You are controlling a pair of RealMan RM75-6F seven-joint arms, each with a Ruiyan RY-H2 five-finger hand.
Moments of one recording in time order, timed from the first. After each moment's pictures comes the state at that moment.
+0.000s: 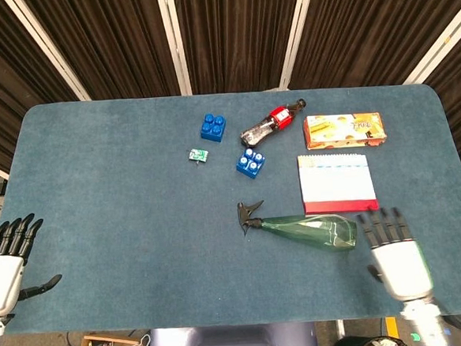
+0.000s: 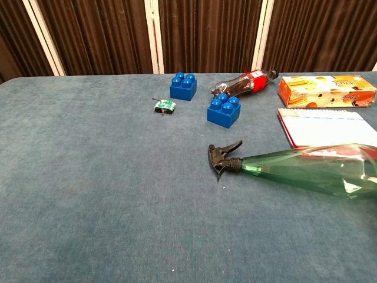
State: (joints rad) left arm -0.10 -1.14 0.00 -1.59 1.62 1.54 0.09; right arm 0.09 -1.31 0.01 -1.75 -1.62 1.46 -0.82
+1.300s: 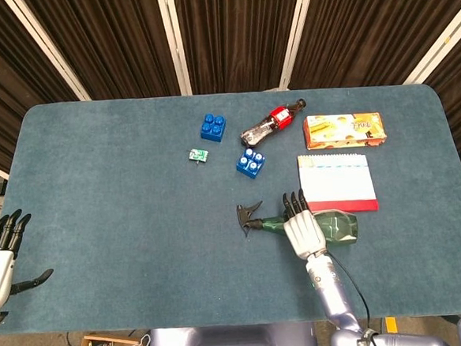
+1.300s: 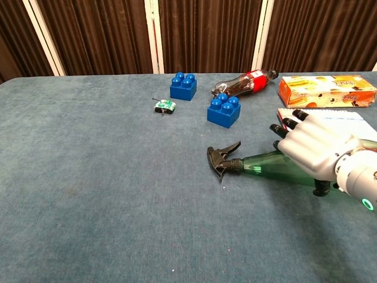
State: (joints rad) left arm -0.11 -1.13 -0.03 -1.60 1.52 1.49 0.10; right arm 0.50 -1.74 0.22 -1.62 -0.96 1.18 -1.63
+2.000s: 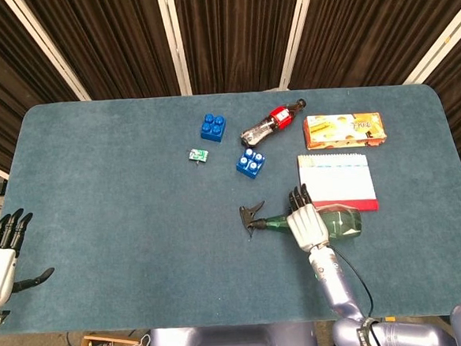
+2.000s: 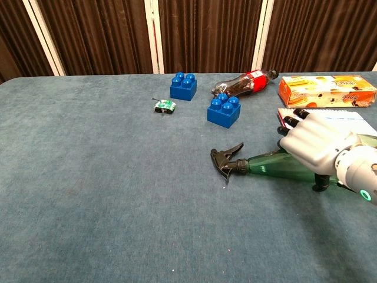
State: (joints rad) left arm -0.11 -1.14 -0.03 -1.60 1.51 1.48 0.11; right arm 0.58 -1.72 0.16 -1.53 -0.93 1.16 -1.49
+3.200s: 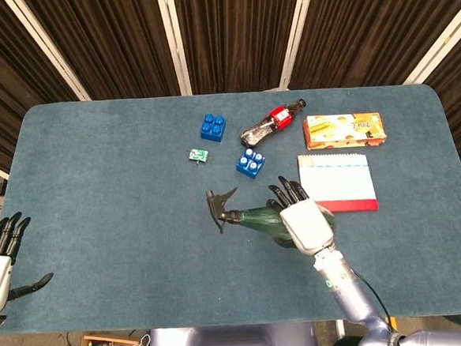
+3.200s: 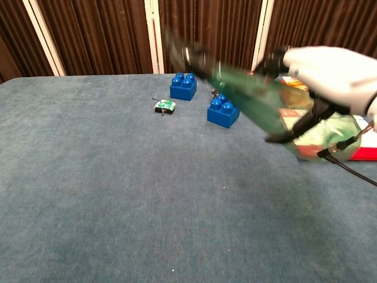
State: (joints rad) left arm -0.09 -1.12 -0.01 -1.59 1.58 1.54 0.05; right arm 0.54 -1.51 0.16 -1.81 -1.34 1.28 -0.58
